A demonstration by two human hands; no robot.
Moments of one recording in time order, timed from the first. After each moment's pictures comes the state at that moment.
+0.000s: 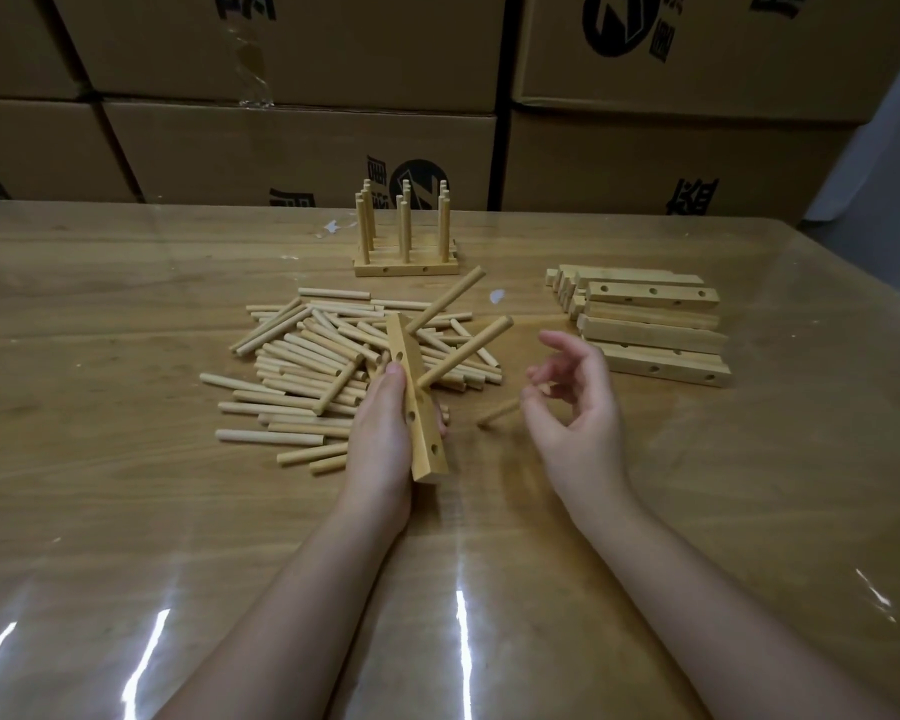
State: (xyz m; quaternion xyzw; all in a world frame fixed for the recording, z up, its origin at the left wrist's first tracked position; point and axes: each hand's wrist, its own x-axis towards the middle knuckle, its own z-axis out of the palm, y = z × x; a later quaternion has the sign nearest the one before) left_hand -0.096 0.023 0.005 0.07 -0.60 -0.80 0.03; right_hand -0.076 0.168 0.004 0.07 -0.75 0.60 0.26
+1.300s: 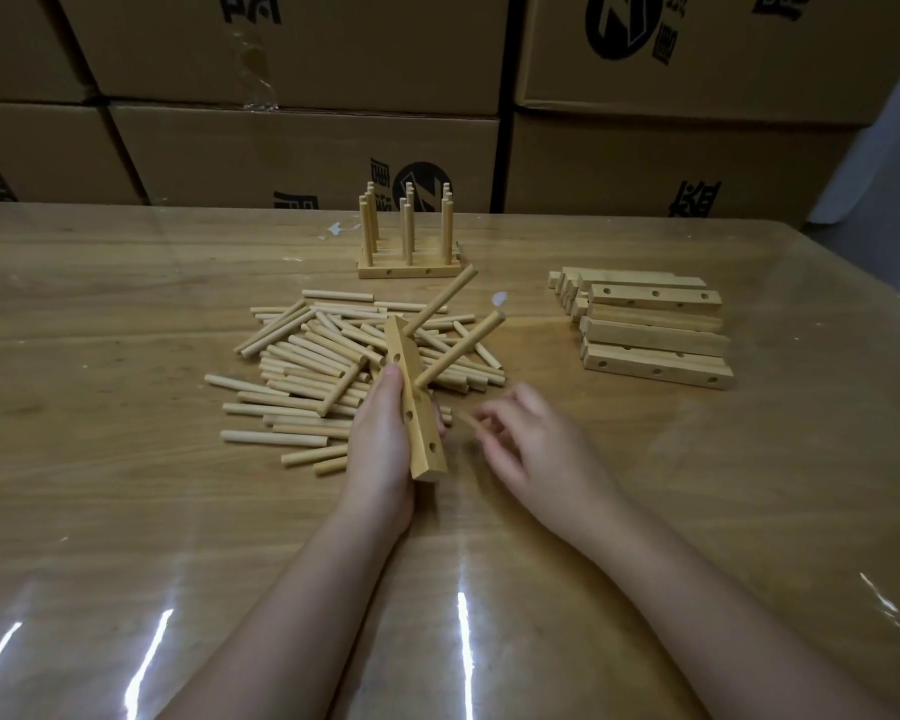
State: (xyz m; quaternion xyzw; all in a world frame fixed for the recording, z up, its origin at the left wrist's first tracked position) left_hand -0.095 0.022 0.009 0.08 -0.56 -0.82 0.03; right_hand -0.072 0.163 0.009 0.19 -0.94 0.23 0.16
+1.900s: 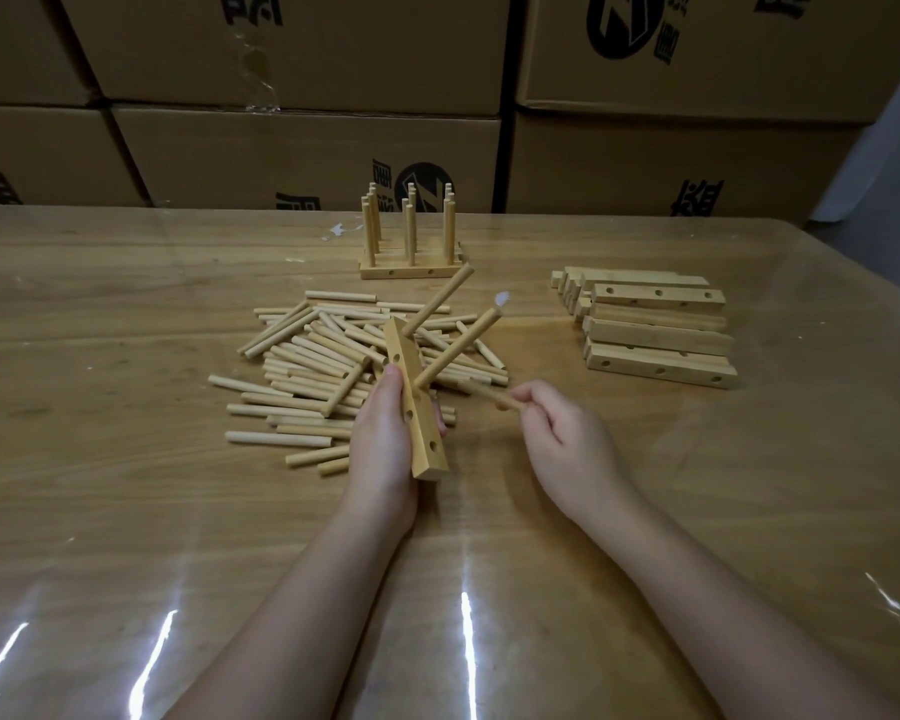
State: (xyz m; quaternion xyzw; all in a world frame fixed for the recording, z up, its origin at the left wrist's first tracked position) left_hand -0.096 0.022 0.007 0.09 -0.54 -0.83 0.03; right_hand -0.078 0.171 0.002 0.06 -0.90 0.39 0.16
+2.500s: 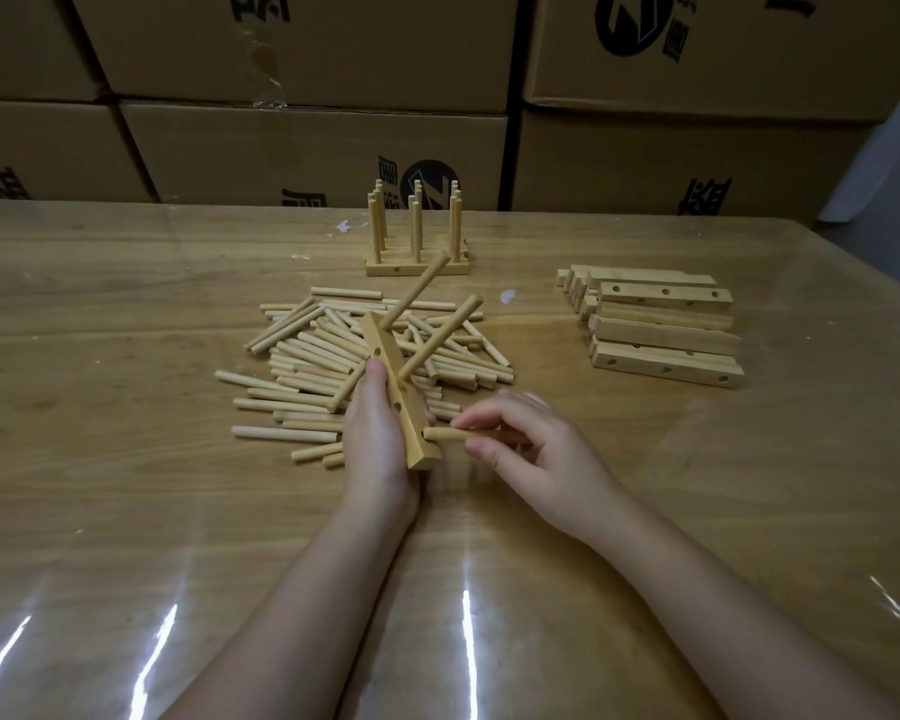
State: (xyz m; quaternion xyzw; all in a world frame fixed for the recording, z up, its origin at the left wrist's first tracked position) left_hand -0.099 0.017 0.006 0.12 -0.49 -0.86 0.06; right_hand -0.068 0.160 0.010 0.23 -0.85 0.47 0.10
